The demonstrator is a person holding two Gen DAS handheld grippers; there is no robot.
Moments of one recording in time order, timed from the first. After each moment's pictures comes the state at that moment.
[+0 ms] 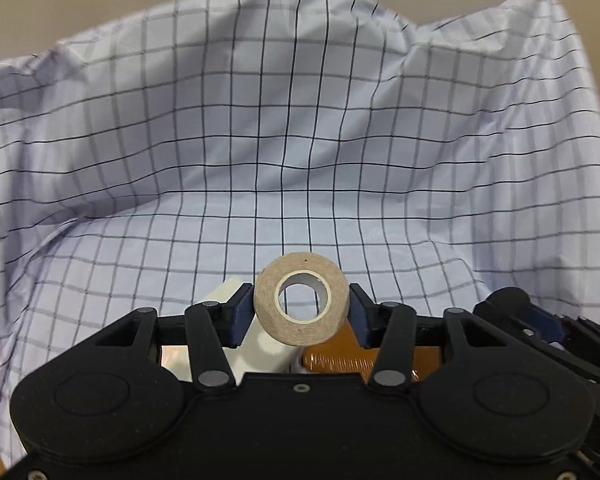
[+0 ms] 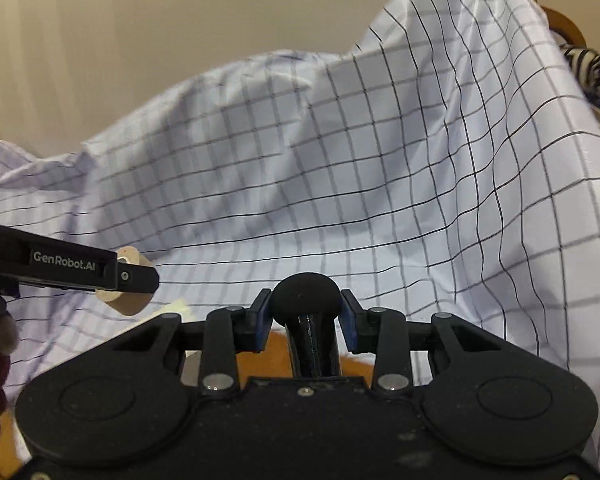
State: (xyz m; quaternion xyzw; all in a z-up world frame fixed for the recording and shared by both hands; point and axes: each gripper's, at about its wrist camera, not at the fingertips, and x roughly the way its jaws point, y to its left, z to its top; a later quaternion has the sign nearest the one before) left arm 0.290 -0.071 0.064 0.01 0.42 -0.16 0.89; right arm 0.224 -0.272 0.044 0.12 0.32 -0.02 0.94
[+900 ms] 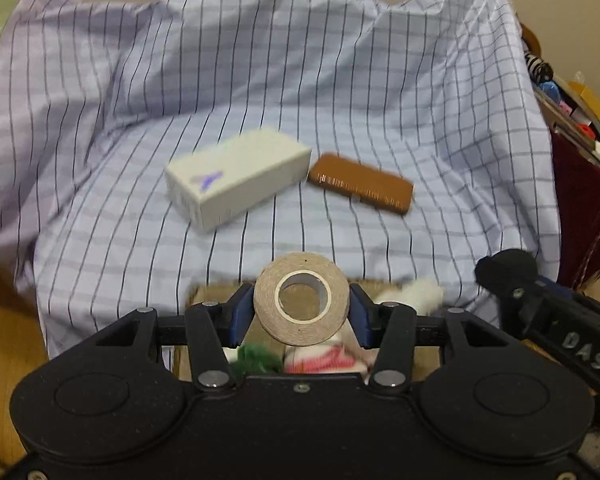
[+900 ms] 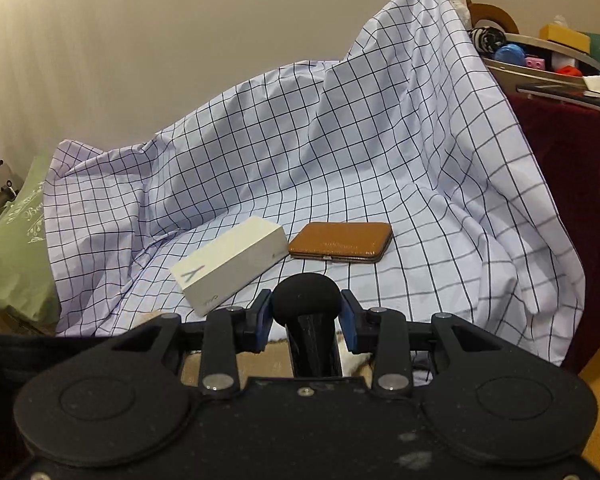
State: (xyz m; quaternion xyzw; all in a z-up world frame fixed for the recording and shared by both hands) left arm 0.063 -0.016 0.032 0.00 0.41 -0.13 0.90; right arm -0.014 -0.199 0.051 0.17 0.29 -0.03 0.94
